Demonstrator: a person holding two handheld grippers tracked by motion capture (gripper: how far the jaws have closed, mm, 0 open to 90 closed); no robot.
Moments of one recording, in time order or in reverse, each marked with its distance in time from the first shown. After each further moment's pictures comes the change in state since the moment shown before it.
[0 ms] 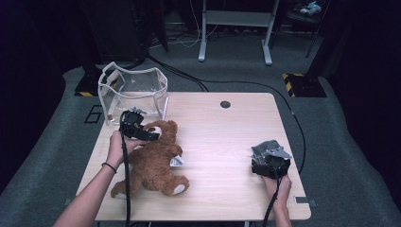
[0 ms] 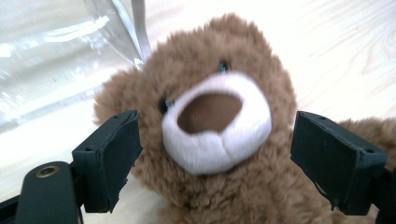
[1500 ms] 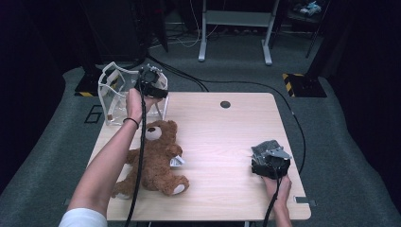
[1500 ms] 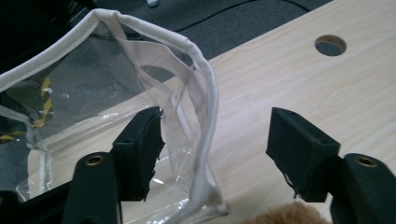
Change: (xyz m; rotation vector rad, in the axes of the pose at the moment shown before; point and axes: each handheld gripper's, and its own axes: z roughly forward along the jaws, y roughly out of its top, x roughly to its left) left arm 0.006 0.134 0.020 -0.105 0.257 0.111; right arm 0.000 -0.001 0.000 -0.001 0.000 0.002
